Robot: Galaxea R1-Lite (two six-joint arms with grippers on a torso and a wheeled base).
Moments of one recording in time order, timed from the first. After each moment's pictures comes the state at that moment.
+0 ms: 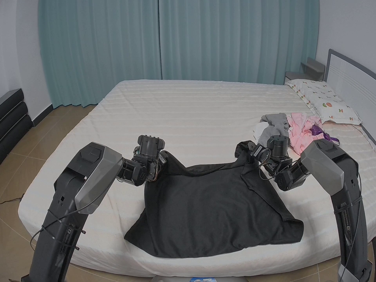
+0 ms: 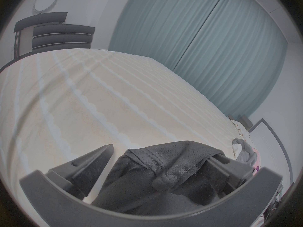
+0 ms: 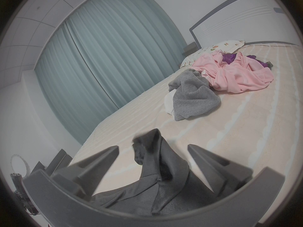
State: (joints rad) left arm -0.34 2.71 -1.85 -0.28 0.35 -0.82; right arm 0.21 2.65 -1.49 -0.88 -0.20 0.64
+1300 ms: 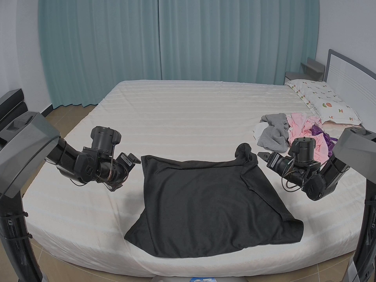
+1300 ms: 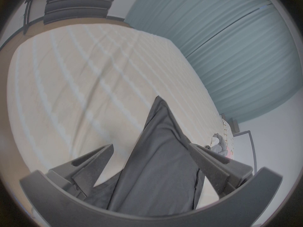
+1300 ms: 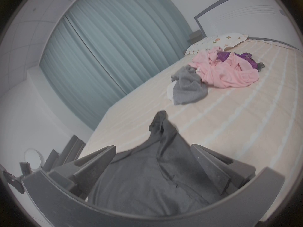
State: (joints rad) left arm -0.24 2.15 -1.13 -0.26 0.01 -1.03; right arm 0.21 2.26 -0.89 -0.95 -0.02 0.64
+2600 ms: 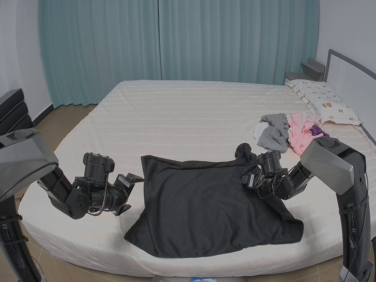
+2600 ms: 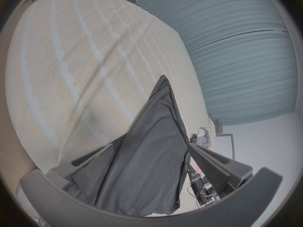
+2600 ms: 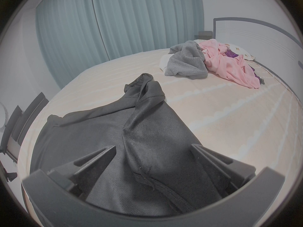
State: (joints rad) left arm -0.28 2.09 -0.71 -0.68 -0.13 -1.23; right arm 0.30 2.52 -1.25 -0.56 -0.27 0.39
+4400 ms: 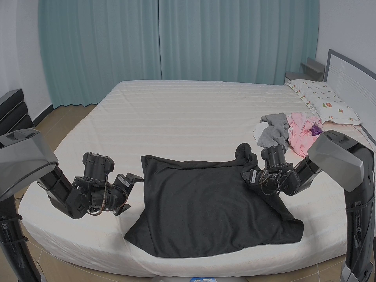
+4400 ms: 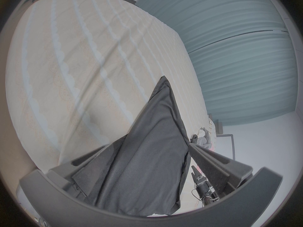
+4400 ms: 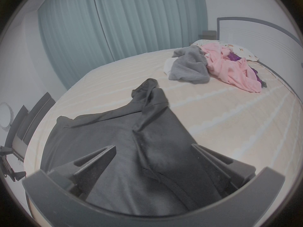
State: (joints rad) left arm -0.27 2.09 -0.71 -0.68 -0.12 -1.23; right arm 0.29 2.44 -1.21 -0.54 -0.20 0.38
